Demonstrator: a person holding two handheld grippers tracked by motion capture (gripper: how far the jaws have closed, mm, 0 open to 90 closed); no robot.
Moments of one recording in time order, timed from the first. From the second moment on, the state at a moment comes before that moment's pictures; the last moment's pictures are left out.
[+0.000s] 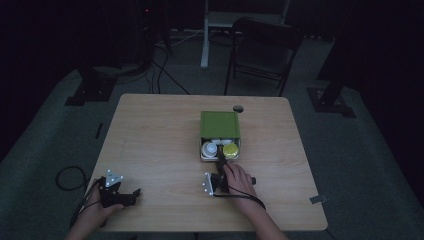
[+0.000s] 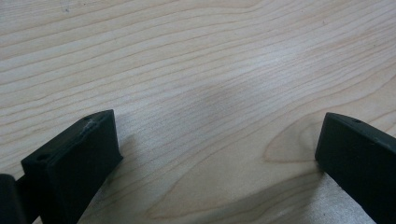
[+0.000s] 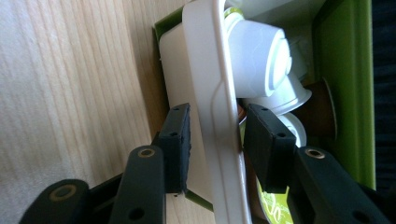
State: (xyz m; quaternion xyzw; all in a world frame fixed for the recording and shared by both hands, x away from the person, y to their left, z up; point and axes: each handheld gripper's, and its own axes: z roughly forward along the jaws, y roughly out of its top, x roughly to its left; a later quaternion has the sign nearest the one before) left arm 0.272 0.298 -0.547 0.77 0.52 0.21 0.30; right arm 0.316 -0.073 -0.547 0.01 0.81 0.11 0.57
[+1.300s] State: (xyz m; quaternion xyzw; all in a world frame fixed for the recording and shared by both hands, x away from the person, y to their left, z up) left arm 0.272 0.298 -0.547 0.77 0.51 0.21 0.30; right arm 0.313 -0.070 -0.549 -0.01 0.82 0.08 0.57
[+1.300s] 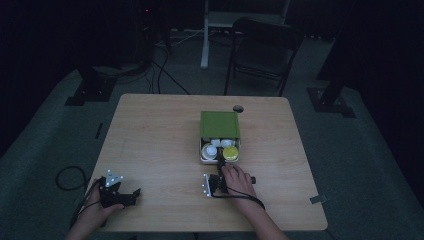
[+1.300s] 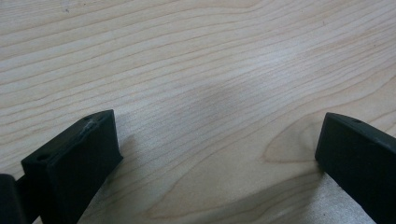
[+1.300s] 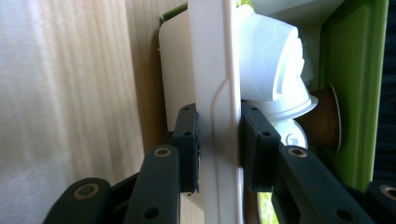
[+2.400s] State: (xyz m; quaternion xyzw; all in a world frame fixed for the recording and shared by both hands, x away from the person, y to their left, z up) left arm 0.273 0.295 -0.547 0.77 0.53 0.21 0.30; right arm 0.248 -0.075 -0.548 -0.04 0.83 0.09 0.54
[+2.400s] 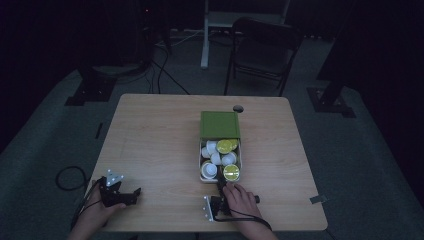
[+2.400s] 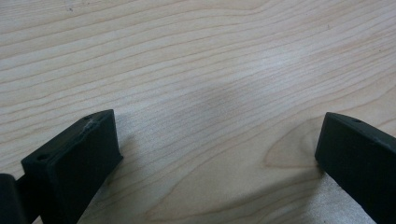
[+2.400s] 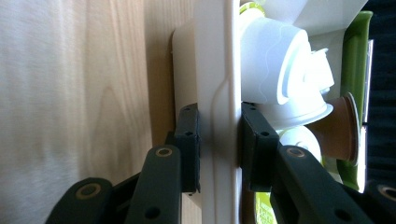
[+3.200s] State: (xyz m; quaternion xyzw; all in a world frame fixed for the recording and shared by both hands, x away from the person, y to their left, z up) left arm 0.275 0.295 -0.547 0.77 0.53 0.21 0.30; right arm 0.226 -0.080 -0.536 -0.04 0.85 0.14 0.51
